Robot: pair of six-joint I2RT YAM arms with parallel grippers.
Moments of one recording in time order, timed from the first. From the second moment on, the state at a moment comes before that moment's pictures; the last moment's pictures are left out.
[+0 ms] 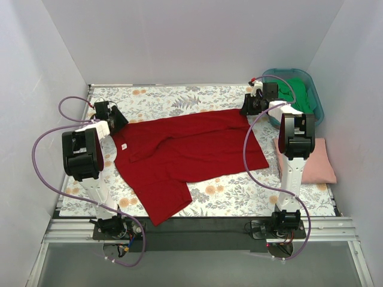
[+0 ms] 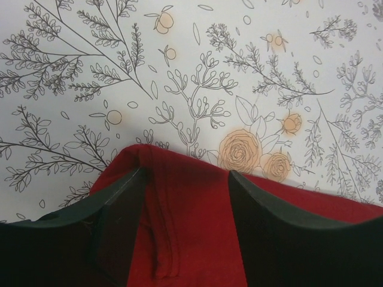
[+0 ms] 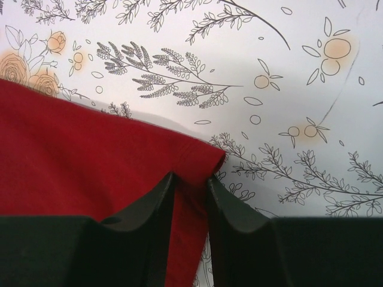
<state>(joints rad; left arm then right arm) 0.15 1.93 1.17 0.01 0.02 -0.51 0.03 2.29 1.70 -0.20 -0.49 -0.03</state>
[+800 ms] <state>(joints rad) 0.15 1.96 1.18 0.02 -0.03 -0.50 0.03 2.30 1.71 -0.23 -0.49 -0.03</state>
